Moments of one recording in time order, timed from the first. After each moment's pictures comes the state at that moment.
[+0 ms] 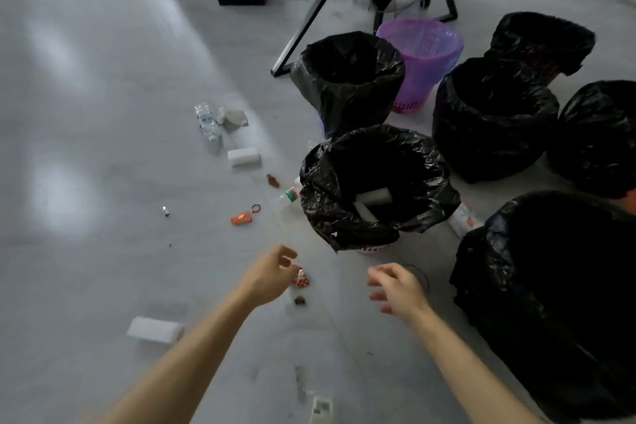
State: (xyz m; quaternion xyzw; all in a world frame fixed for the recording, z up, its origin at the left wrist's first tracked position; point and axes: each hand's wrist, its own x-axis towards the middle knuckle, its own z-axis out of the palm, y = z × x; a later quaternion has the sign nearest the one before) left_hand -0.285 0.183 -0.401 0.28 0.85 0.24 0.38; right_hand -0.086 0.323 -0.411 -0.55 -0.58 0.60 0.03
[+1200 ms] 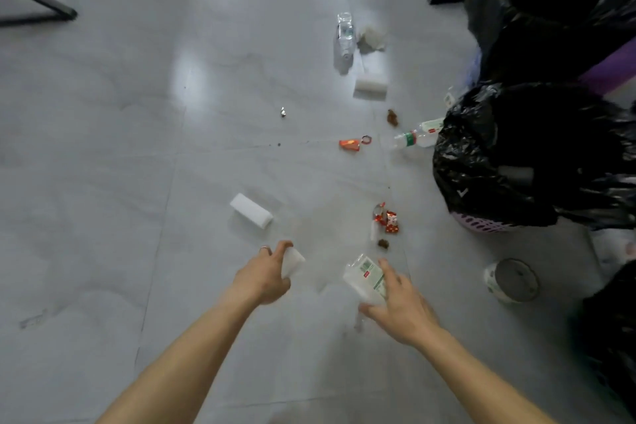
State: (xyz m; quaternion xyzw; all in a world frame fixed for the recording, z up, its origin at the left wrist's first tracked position) left_hand -0.261 -0.031 -0.493 0.15 0.92 0.06 0.36; right_hand -0.114 0.194 -0.506 -0.26 -0.88 0.30 -0.27
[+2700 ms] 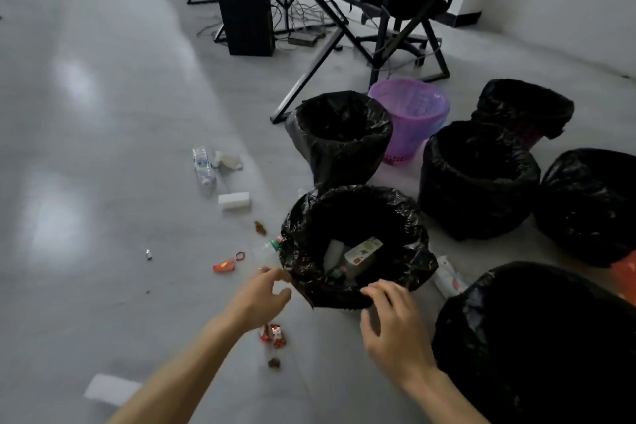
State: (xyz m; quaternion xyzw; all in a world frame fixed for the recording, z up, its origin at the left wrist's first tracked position) left_hand -0.302 0.243 -0.382 0.36 0.87 0.19 0.28; right_hand -0.076 0.380 -0.391 -0.29 -0.92 0.18 0.17
